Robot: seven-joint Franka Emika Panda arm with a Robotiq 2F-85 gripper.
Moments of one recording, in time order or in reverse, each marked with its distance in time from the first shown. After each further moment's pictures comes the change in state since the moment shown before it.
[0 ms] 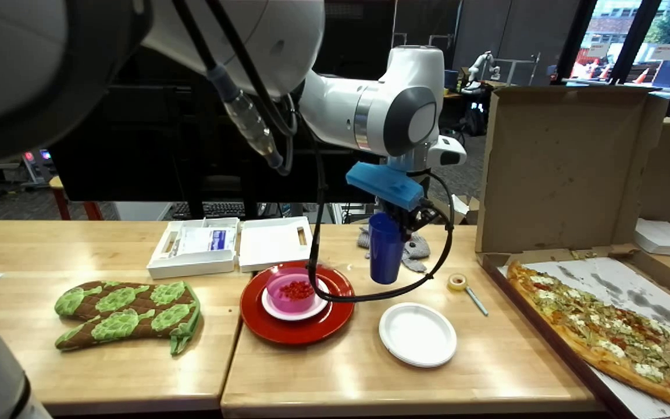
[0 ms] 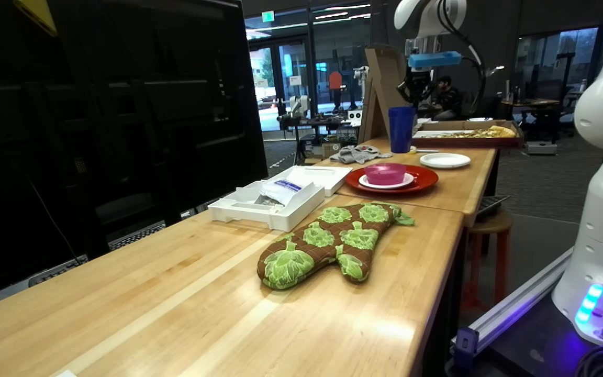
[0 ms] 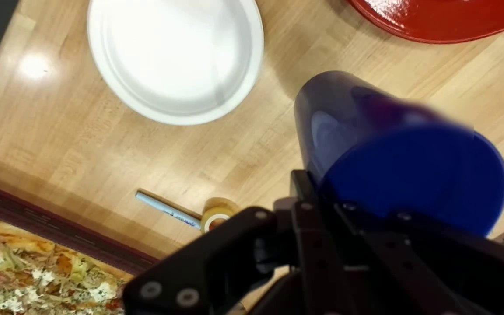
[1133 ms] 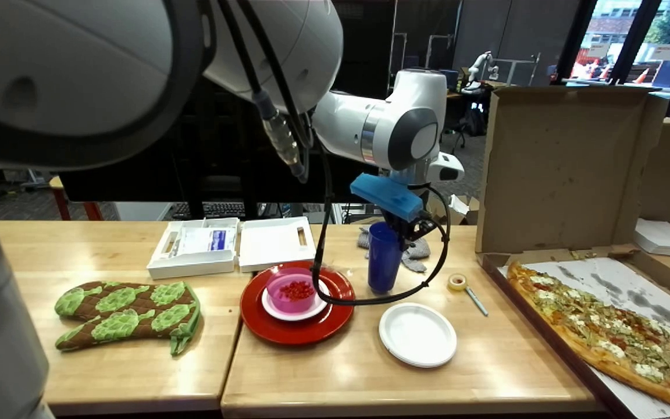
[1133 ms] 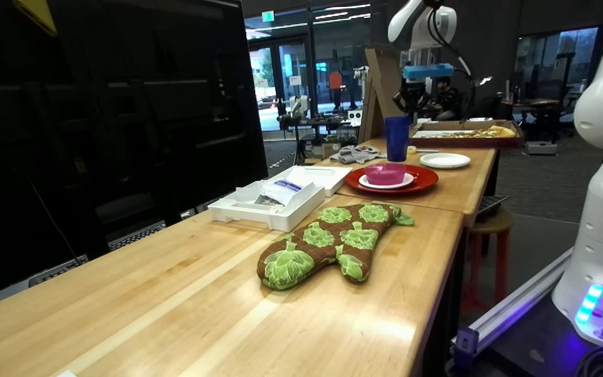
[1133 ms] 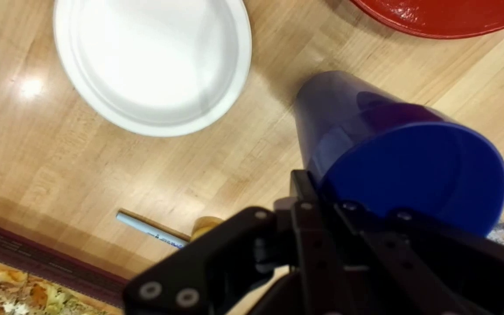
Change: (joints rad) arm 0.000 0.098 0.000 0.051 0.044 0.000 -0.001
